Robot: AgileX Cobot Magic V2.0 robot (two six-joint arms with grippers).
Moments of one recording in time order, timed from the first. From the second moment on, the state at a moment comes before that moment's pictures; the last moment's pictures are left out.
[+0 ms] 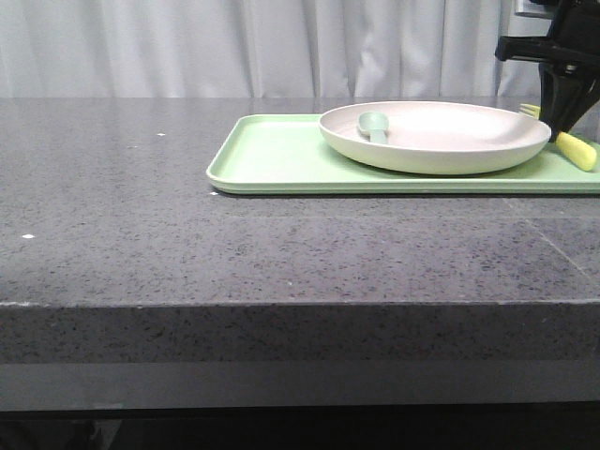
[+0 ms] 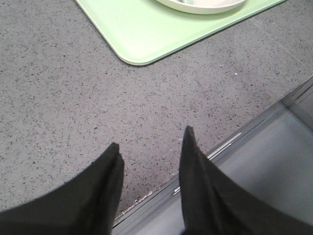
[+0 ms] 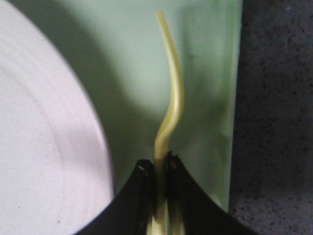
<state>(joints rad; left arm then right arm) -0.34 0.80 -0.82 -0.45 0.82 0.45 -0.05 2.12 -2.01 0.14 1.25 0.01</state>
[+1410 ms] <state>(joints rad) -0.34 0.80 -0.82 -0.45 0.82 0.45 -0.04 1.68 -1.86 0.15 1.25 0.00</state>
